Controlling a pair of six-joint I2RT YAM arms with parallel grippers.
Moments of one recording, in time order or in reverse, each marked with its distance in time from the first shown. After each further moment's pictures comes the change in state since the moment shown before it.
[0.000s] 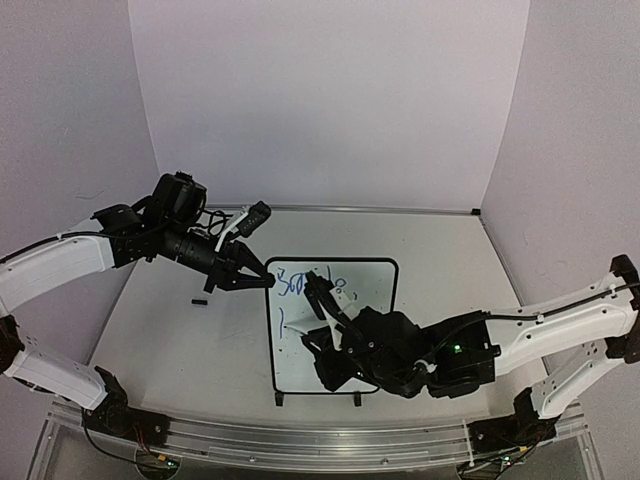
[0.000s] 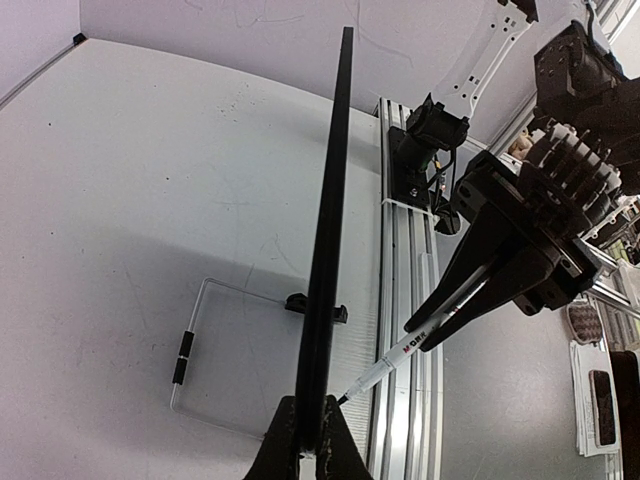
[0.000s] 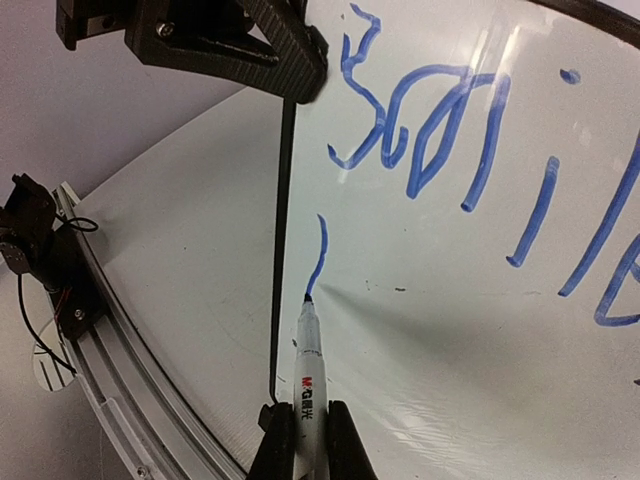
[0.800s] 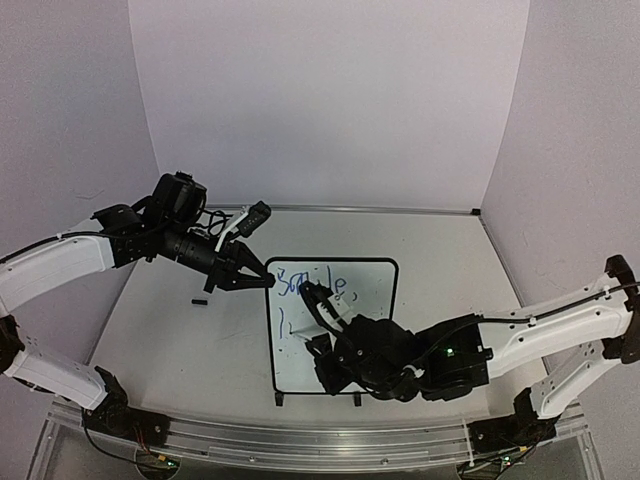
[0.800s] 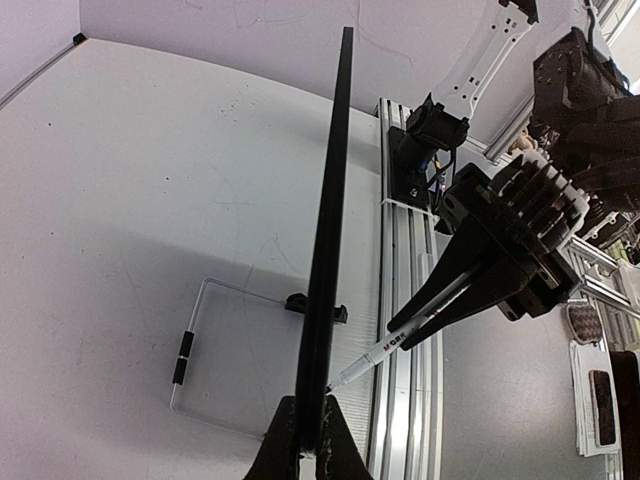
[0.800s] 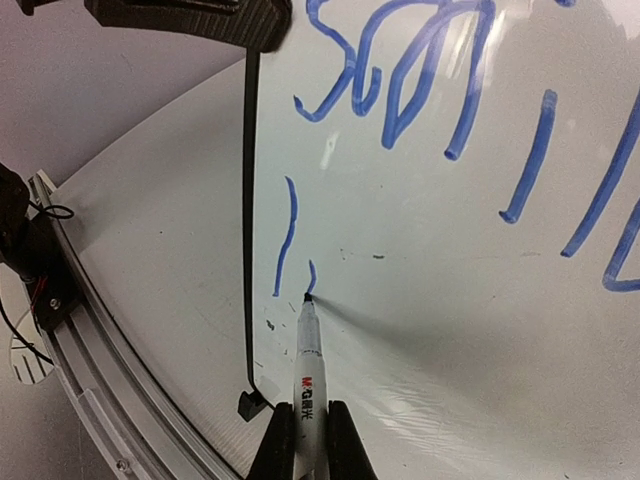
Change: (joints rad) left arm 0.000 0.000 0.000 0.000 0.000 0.000; right arm 0.000 0.028 0.000 -0.052 0.012 0.038
